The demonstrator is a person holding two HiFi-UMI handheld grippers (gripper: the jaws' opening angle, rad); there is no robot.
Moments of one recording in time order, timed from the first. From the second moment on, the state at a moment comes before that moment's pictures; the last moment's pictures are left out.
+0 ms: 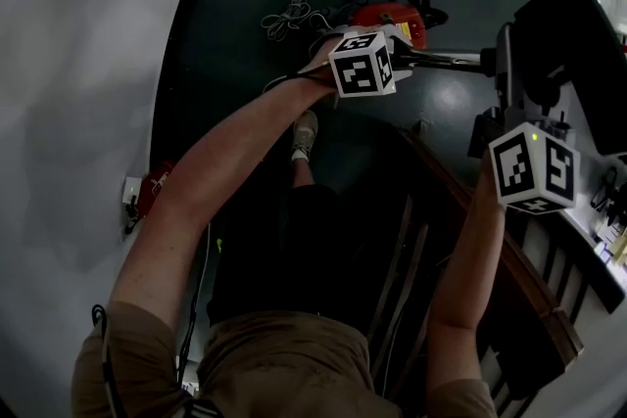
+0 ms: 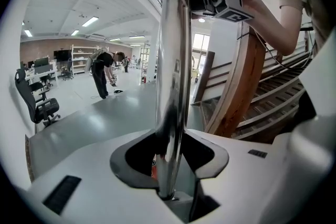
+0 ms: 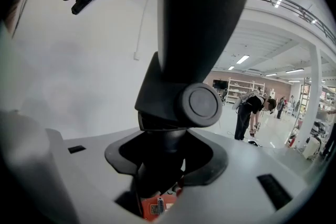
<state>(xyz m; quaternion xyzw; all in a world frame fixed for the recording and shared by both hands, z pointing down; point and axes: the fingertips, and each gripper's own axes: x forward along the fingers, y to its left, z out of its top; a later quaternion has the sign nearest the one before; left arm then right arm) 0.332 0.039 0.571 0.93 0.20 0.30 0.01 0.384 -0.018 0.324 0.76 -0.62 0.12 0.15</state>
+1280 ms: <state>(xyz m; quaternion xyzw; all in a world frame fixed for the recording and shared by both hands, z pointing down) 0.361 0.045 0.571 0.93 0.21 0.29 -0.02 0.411 0.014 0.324 0.80 -0.59 0.06 0.06</state>
